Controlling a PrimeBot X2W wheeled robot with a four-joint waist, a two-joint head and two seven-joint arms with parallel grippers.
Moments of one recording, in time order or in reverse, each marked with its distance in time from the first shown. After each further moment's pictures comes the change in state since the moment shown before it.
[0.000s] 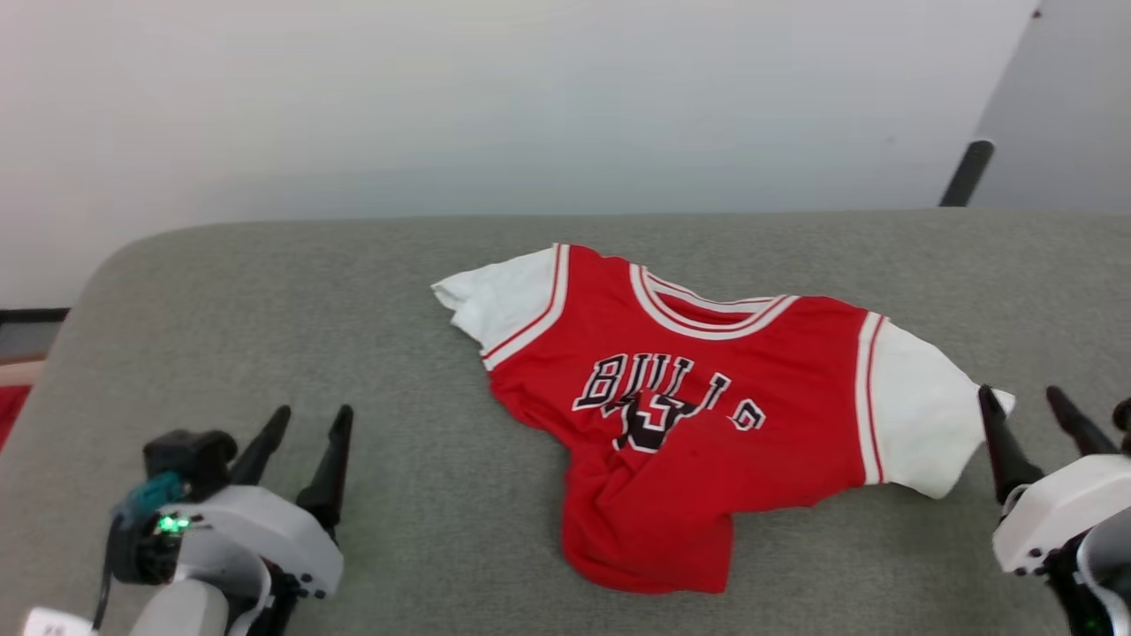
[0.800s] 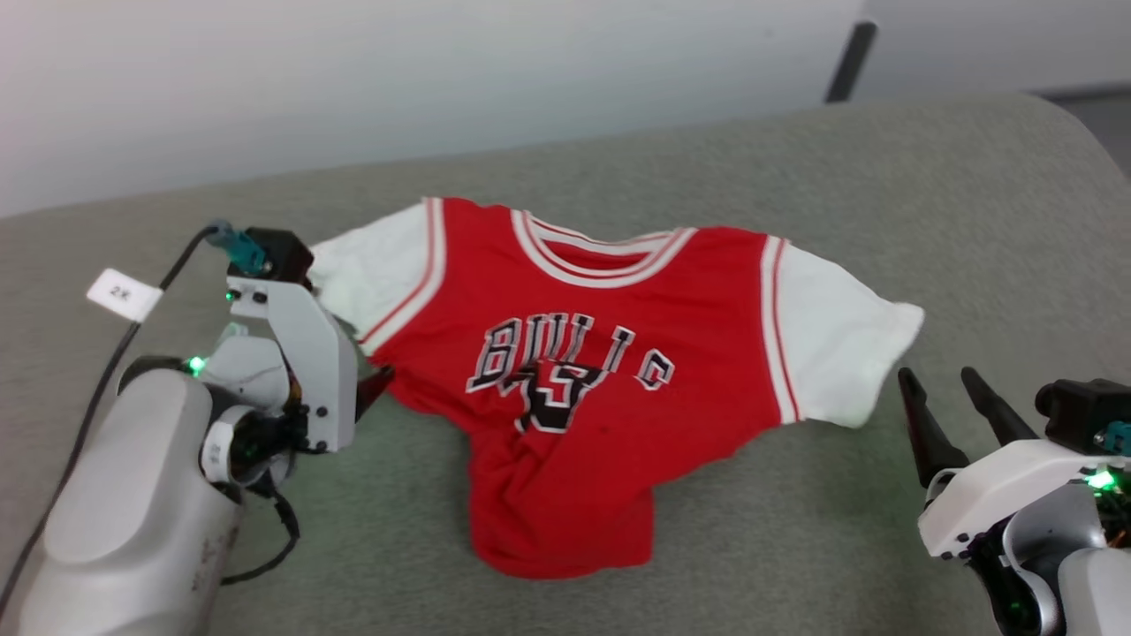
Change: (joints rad) left arm -0.405 0.087 -0.175 0.040 -0.147 0.044 0.894; right arm -0.040 0.094 0.074 0.020 0.025 0.000 -0.033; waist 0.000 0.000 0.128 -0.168
